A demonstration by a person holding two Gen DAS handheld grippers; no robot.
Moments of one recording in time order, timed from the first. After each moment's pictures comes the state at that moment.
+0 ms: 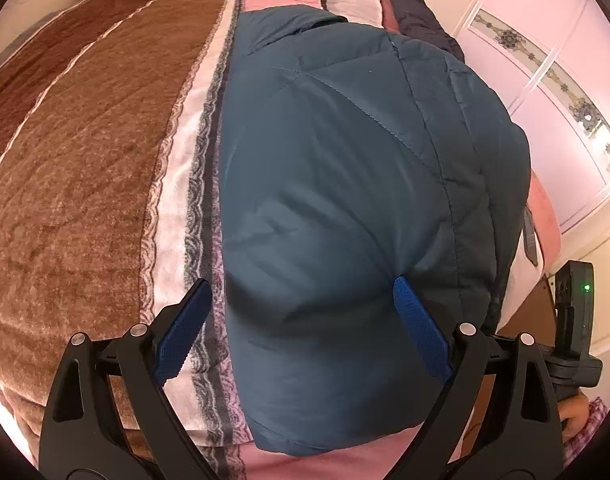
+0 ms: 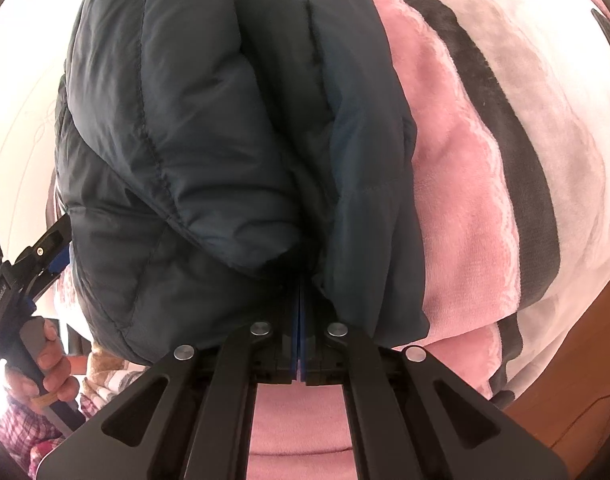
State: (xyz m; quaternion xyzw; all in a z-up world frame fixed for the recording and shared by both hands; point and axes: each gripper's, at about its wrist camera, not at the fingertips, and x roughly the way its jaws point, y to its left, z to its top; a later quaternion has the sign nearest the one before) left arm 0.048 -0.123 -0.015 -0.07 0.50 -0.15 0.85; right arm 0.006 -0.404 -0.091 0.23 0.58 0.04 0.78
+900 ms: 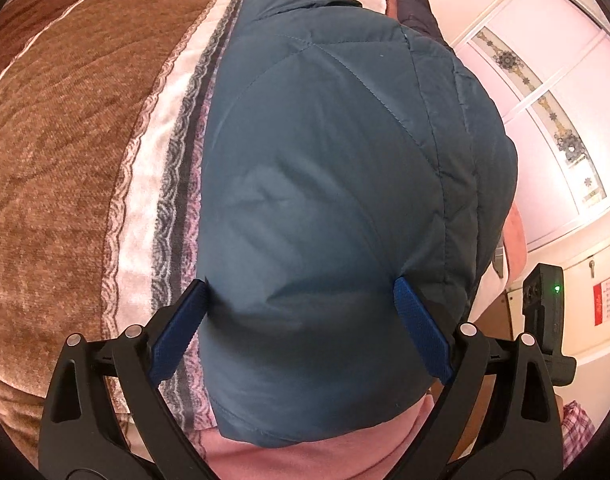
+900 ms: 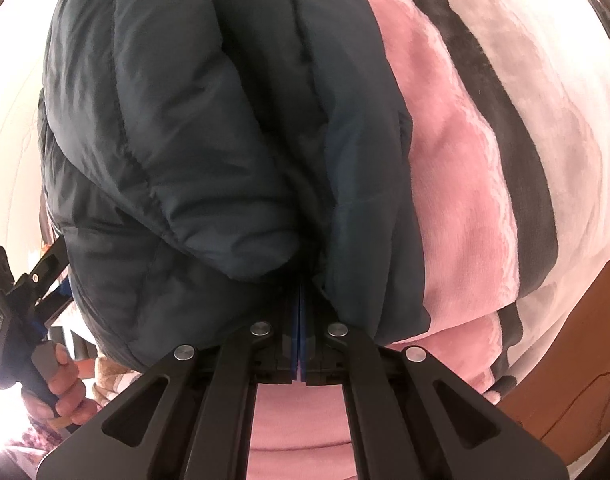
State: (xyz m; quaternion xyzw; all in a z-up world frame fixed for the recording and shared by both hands) left arm 0.045 -0.109 -0.032 -0.16 0.53 -0.19 0.81; right arm 0.040 -0.405 -0.083 0.25 0.61 0.03 0.76
